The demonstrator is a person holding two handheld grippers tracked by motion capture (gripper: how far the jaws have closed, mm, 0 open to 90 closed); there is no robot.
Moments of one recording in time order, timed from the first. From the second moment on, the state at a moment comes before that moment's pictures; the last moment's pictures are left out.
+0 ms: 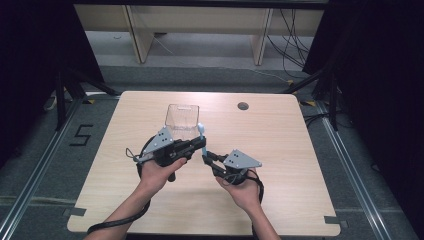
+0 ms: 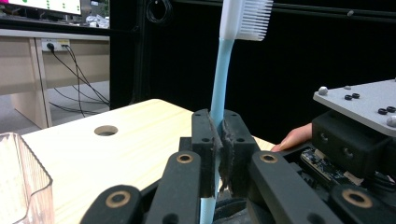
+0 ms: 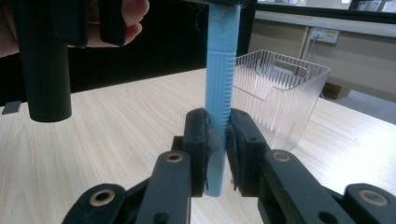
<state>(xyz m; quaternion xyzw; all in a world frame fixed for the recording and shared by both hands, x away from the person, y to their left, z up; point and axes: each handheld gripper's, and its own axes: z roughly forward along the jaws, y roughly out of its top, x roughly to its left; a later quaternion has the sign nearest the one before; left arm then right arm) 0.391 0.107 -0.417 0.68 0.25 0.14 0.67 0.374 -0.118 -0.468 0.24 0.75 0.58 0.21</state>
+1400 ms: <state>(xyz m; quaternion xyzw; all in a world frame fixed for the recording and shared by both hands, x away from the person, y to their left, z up) 0.402 0.158 -0.410 0.68 0.26 0.22 0.65 0.357 -0.187 -0.486 0.34 0.72 0.55 0.25</state>
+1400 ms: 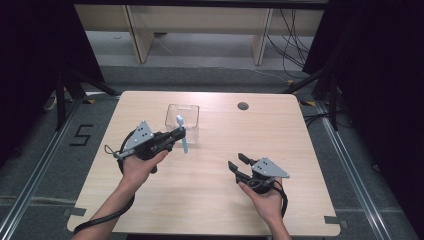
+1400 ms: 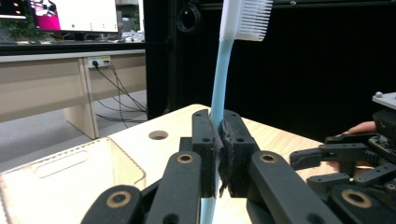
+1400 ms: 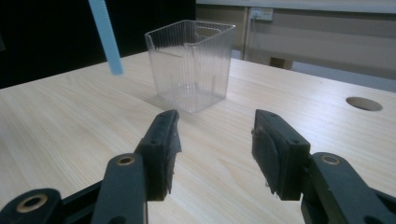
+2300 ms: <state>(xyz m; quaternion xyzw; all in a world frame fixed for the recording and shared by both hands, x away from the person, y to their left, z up) 0.426 0.175 -0.394 0.65 0.27 0.27 0.66 0.349 -0.207 -0.499 0.37 0.71 0.53 0.26</state>
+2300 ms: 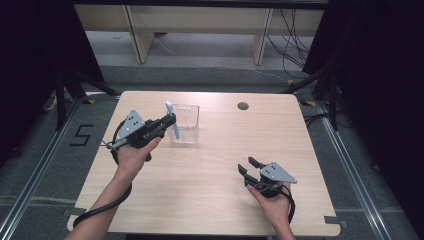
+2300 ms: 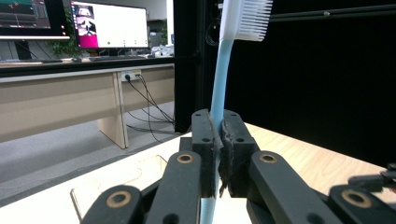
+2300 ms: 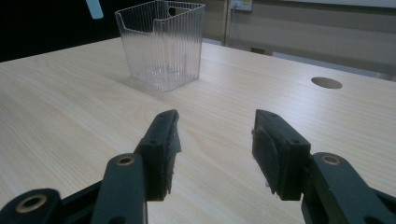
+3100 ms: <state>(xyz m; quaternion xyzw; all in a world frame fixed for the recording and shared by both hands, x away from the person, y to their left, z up) 0.447 0.179 -0.373 0.64 0.28 0.29 0.65 0.348 -0.209 -0.501 0.38 0.71 0.53 0.28</state>
